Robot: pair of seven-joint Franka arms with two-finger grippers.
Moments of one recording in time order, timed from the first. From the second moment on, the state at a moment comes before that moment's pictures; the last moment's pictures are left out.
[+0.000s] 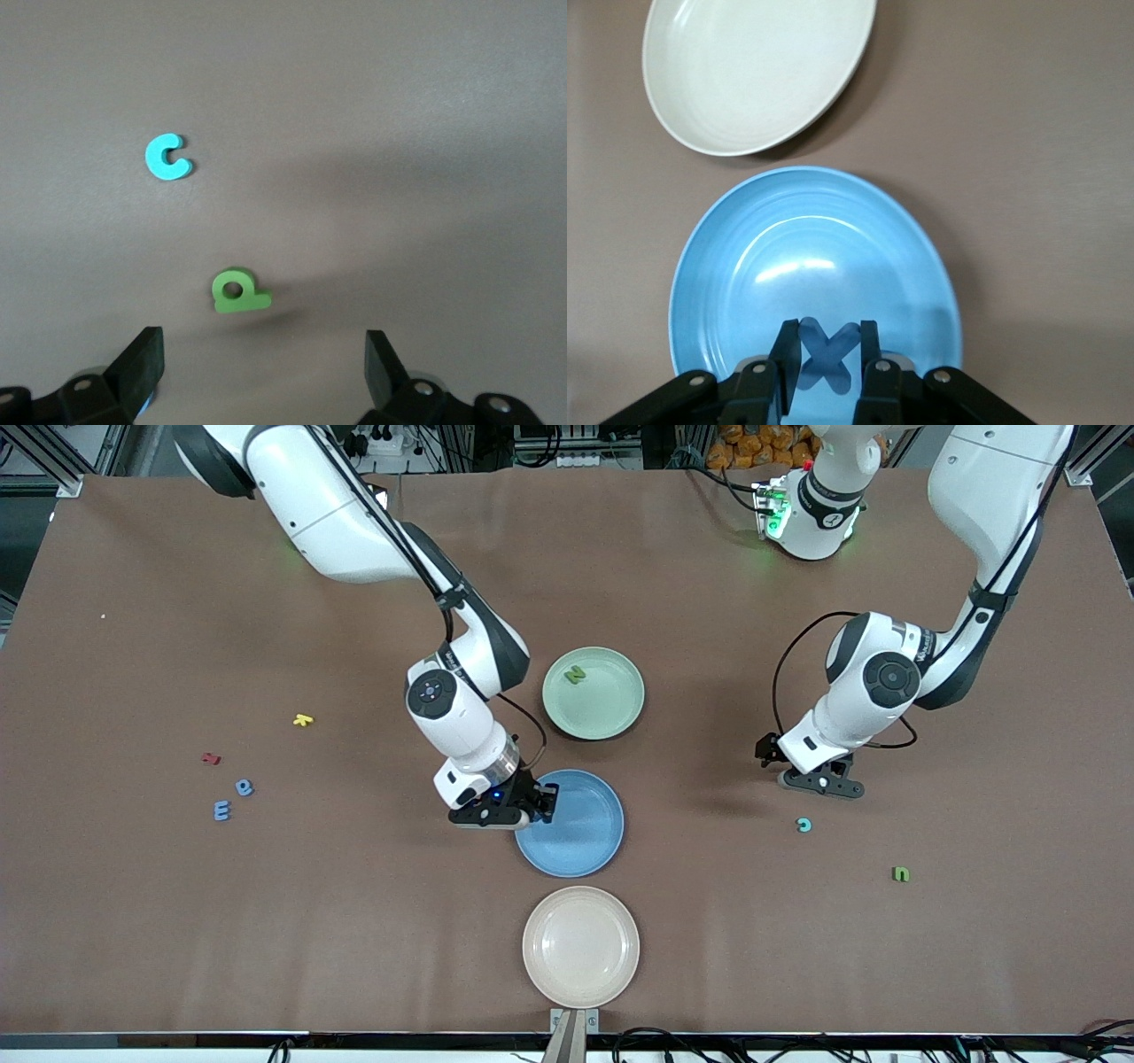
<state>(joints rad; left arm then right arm) 0.16 0.41 -0.40 -2.16 0.24 2.57 -0.19 0.55 0.78 0.07 -1.55 0.18 2.74 0.58</state>
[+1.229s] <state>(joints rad) 0.21 0.52 -0.40 -2.13 0.34 2.63 -0.19 0.41 0.67 0.05 -1.66 0.18 2.61 0.45</state>
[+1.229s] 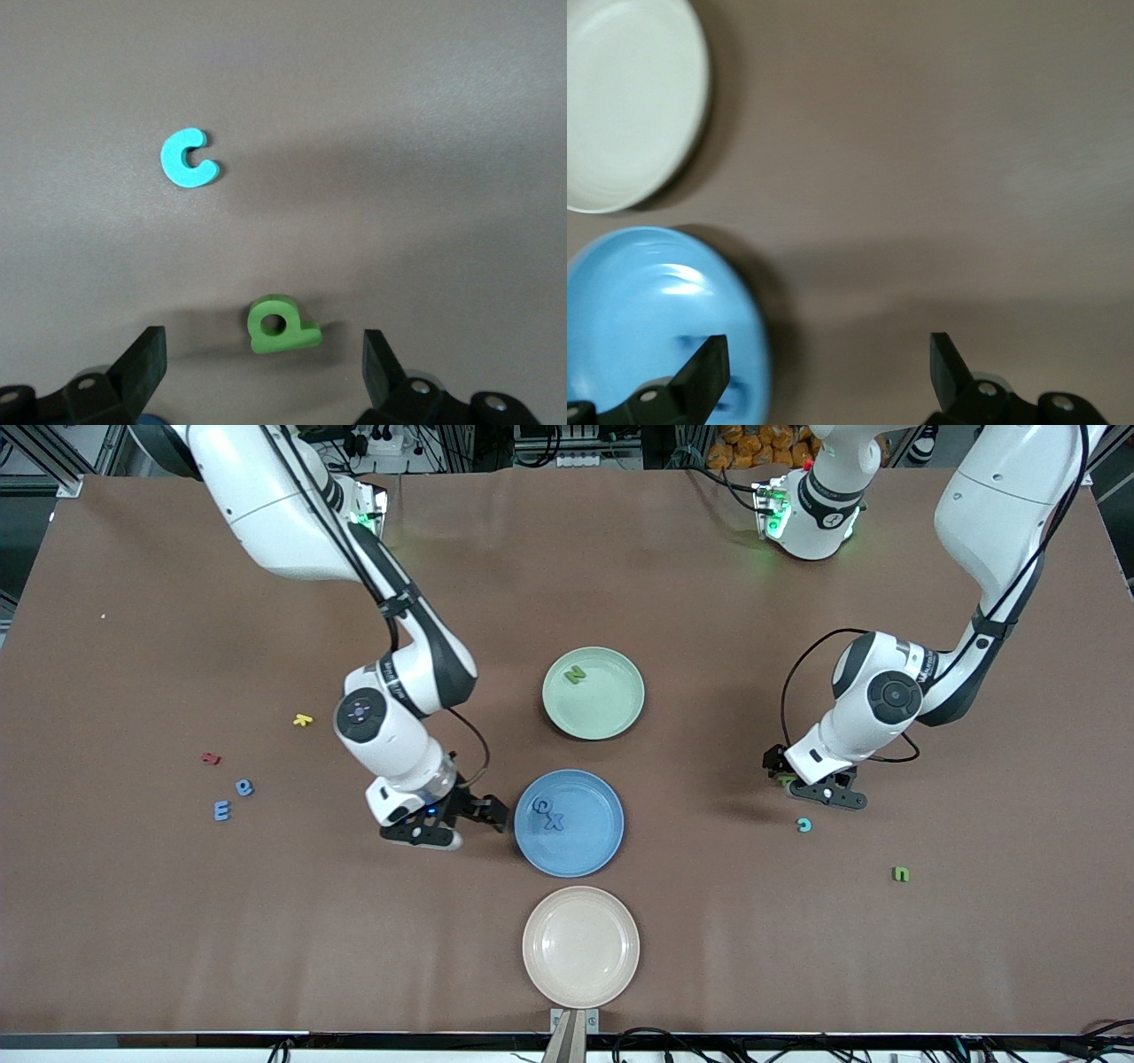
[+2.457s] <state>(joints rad) 0.21 0.54 -0.40 -2.12 0.34 2.63 -0.20 -0.05 0.53 -0.04 -1.84 0.18 2.44 -0.05</state>
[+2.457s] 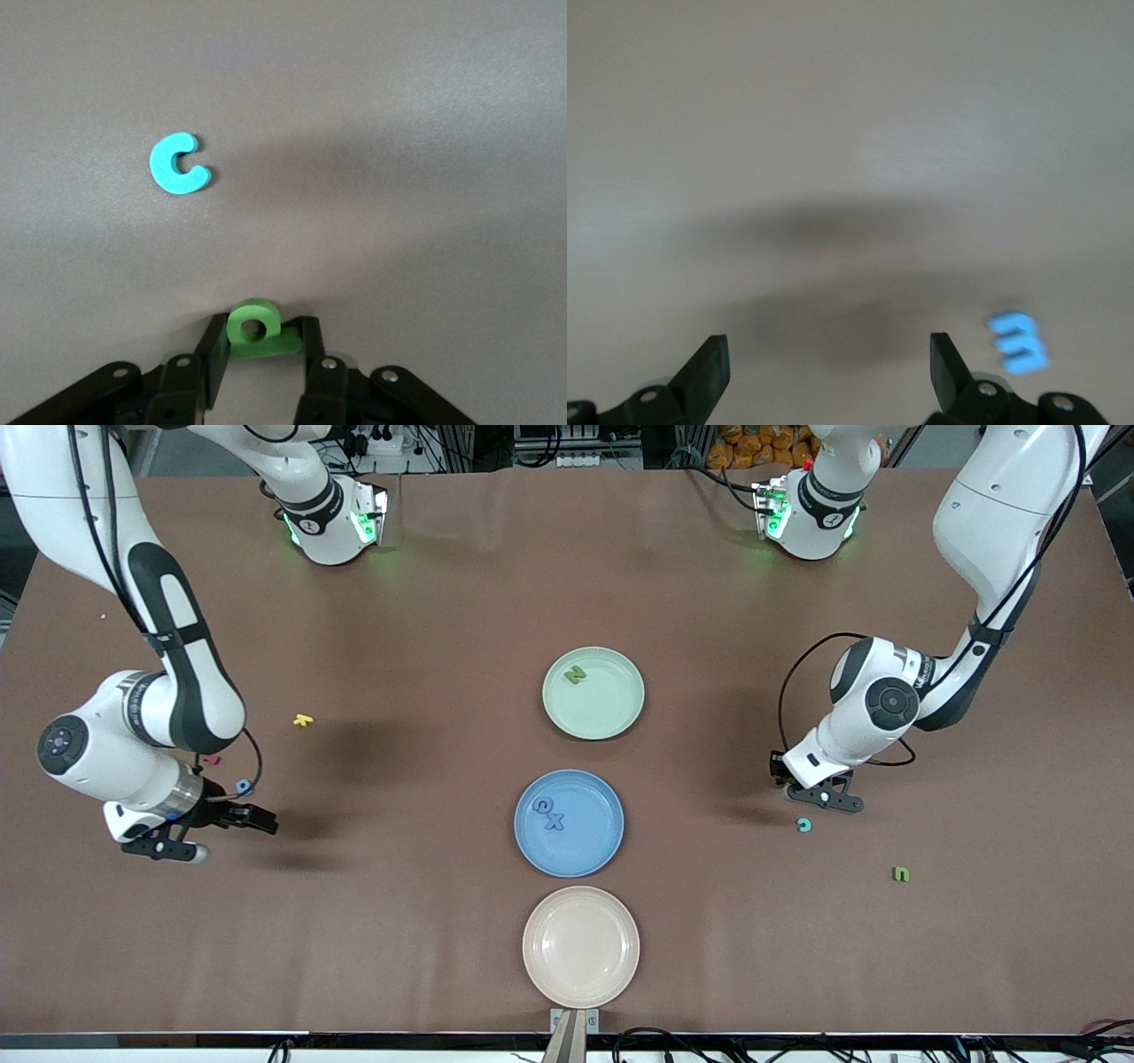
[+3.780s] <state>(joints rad) 0.12 0.53 -0.52 -1.95 0.35 2.40 -0.47 -0.12 0.52 -0.08 -2.09 0.13 2.57 -0.06</state>
